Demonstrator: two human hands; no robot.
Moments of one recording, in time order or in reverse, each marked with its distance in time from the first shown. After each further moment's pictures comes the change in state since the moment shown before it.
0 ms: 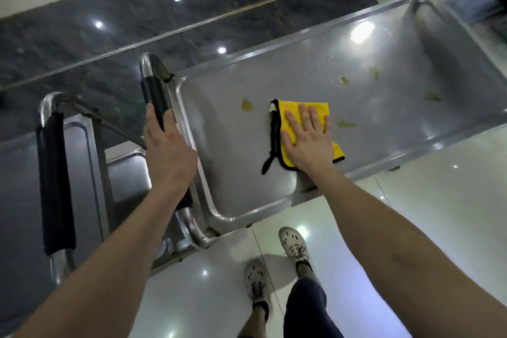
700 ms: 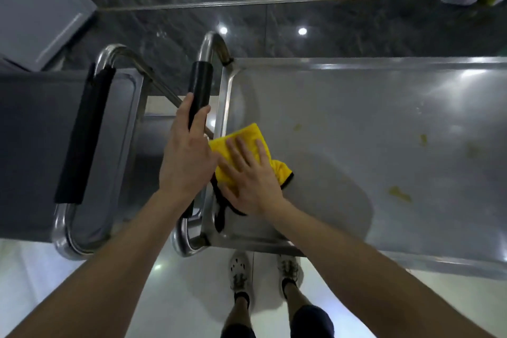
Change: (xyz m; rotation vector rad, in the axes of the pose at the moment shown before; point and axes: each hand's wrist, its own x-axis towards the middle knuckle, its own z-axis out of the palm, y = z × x) left_hand -0.005 0.011 -0.014 -0.013 0.028 -0.059; right_hand -0.003 -0.145 0.037 0.073 -0.163 -0.951
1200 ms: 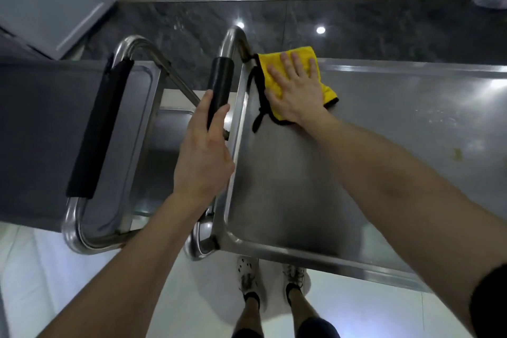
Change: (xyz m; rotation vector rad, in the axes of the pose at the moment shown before) left_hand 0.003 -0.005 0.005 0.040 0.032 0.015; right_hand 0.151 0.152 -0.047 -0.135 0.045 0.249
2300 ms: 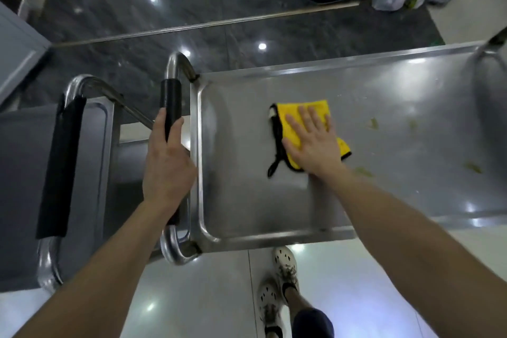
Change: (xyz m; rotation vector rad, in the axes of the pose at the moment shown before) left_hand 0.004 -0.005 -0.001 -0.029 -0.036 0.004; right_hand -0.201 0.067 -0.008 0.001 0.039 0.323
